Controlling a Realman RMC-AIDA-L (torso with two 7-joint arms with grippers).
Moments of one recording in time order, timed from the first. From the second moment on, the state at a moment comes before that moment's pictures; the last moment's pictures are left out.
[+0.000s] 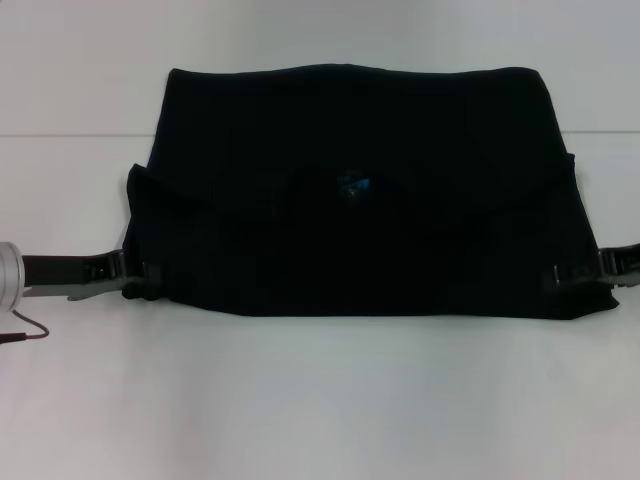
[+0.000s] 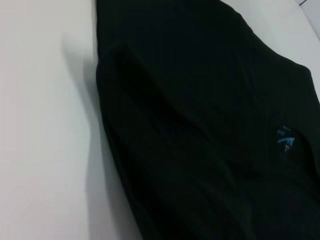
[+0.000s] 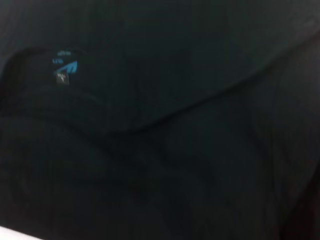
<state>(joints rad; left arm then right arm) -0.63 -1.94 0.63 0.47 2.25 1.19 -2.26 0.77 1.93 -0.70 -0.61 -2.61 -1.26 2.43</state>
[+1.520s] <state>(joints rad) -0.54 -1.87 0.53 0.55 2.34 1.90 -2.25 0.69 1.90 -0.71 -0.72 -2.66 -1.87 2.14</state>
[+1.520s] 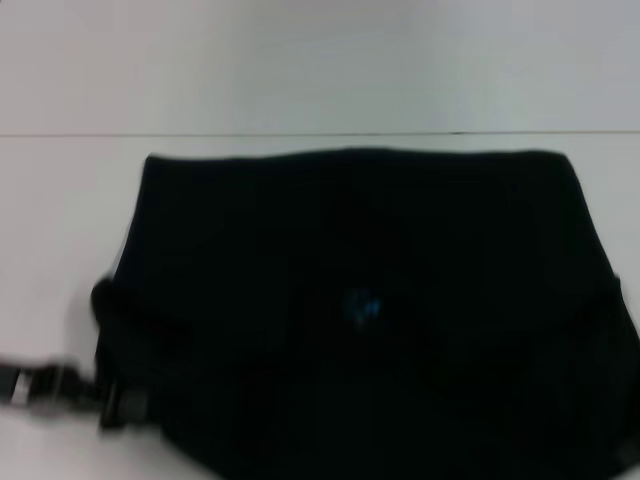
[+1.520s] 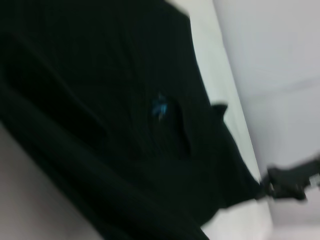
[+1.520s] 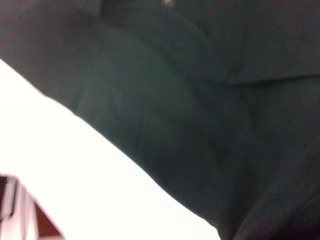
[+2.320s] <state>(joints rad) -0.67 -1.83 0.21 0.53 2.49 1.81 -2.31 0.68 1.83 -0.34 -0.58 -2.59 -1.75 2.16</state>
